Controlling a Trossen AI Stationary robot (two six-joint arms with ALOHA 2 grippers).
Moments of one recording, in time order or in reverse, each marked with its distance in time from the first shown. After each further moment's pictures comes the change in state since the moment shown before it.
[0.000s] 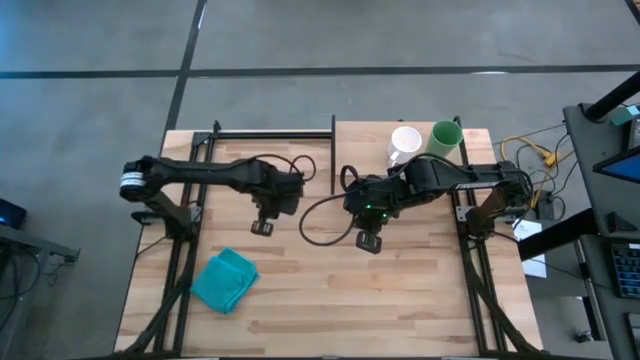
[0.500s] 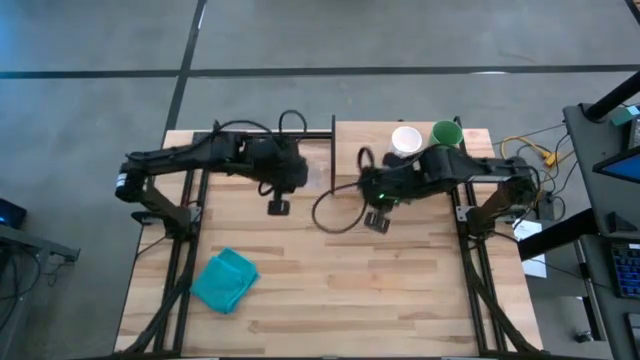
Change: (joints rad) left arm -0.023 -0.028 0.480 0.002 -0.102 -0.083; right arm -0.028 -0.059 0.016 -0.138 0.262 0.016
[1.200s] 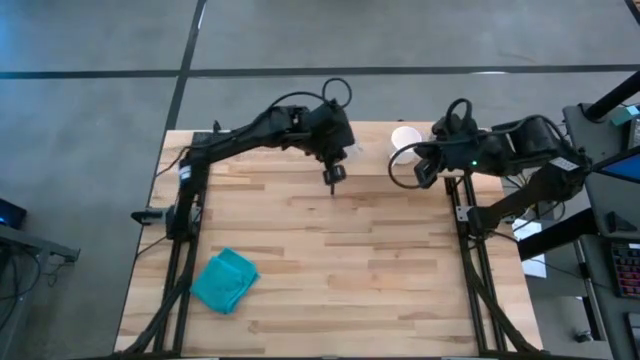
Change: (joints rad) left arm 0.161 0.463 0.542 -0.013 0.046 -0.168; right arm -0.020 -0.346 -0.013 -0.071 0.346 0.315
